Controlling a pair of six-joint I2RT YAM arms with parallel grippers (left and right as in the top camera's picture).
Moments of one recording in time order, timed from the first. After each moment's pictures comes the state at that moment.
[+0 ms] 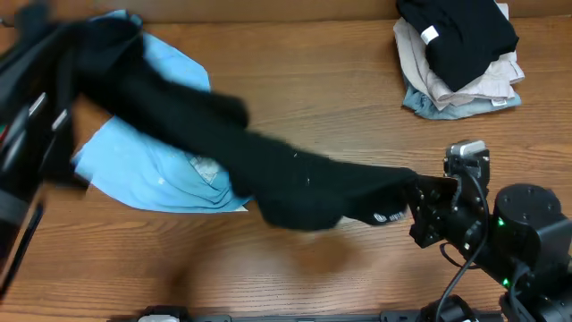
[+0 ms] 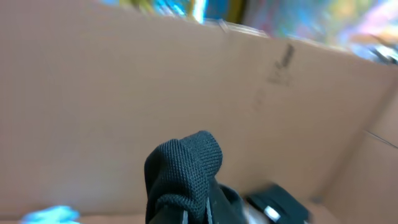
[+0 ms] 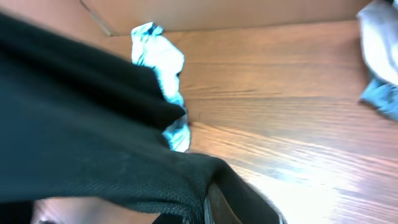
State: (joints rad) left arm -0.04 1.26 2.52 -1.17 0.18 -0.25; right arm 0.35 0.73 1.16 -0.95 -0.23 0.28
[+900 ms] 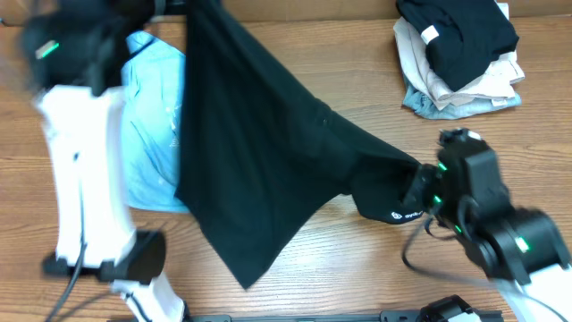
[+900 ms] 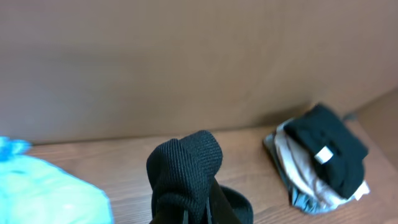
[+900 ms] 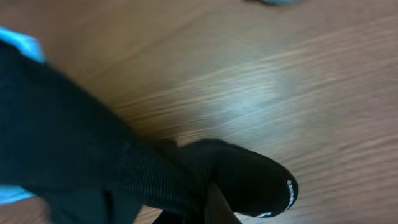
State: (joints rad) left arm -0.13 1.94 2.53 -1.05 0.24 -0.20; right arm 0.35 1.02 1.16 -1.11 0.11 0.64
